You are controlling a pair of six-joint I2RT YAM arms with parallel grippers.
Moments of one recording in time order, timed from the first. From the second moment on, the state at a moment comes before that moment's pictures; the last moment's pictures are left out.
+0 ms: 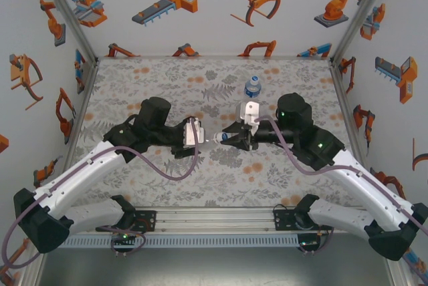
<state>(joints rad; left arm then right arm) -0.77 1.10 1.00 -0.55 0.54 0.76 0.78 0.97 1.07 -0.37 -0.64 -0.32</state>
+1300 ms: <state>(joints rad) -0.77 1.20 0.98 -0.41 0.52 0.70 0.77 0.99 1.06 -0.44 -0.08 0.94</state>
